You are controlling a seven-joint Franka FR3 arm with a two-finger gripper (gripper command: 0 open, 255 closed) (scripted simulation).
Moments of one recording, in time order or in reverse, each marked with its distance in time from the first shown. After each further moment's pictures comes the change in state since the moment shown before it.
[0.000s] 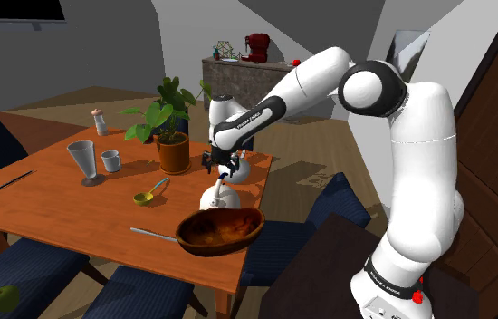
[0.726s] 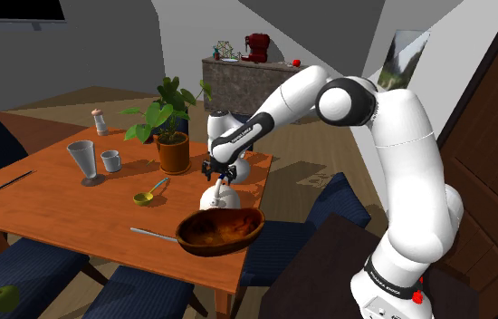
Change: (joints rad) arm 0.025 0.175 -0.052 0.110 -0.036 0.060 0.082
